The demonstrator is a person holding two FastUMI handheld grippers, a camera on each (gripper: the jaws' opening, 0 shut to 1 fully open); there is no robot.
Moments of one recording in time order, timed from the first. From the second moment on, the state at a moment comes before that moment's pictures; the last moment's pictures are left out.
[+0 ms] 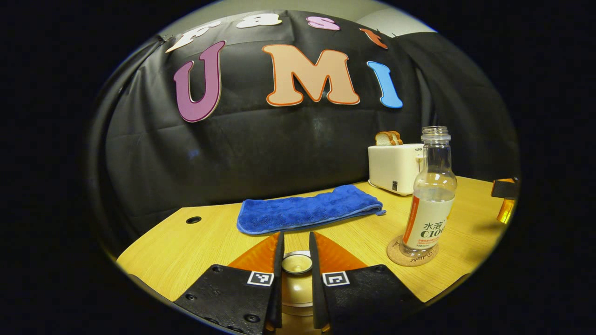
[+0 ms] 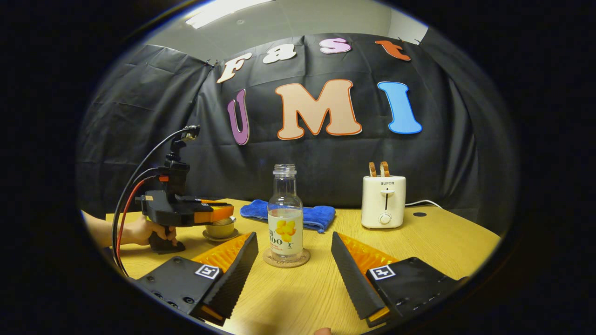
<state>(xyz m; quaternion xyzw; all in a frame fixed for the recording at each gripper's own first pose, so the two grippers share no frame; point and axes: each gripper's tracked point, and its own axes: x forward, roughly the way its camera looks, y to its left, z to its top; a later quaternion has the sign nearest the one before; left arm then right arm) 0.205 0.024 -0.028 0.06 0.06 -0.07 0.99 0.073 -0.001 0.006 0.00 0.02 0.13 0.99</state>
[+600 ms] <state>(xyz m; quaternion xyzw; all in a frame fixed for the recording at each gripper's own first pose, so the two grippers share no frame) 0.203 0.024 -0.023 0.06 0.05 -0.07 0.99 0.072 -0.001 0.006 0.00 0.02 0.13 0.99</state>
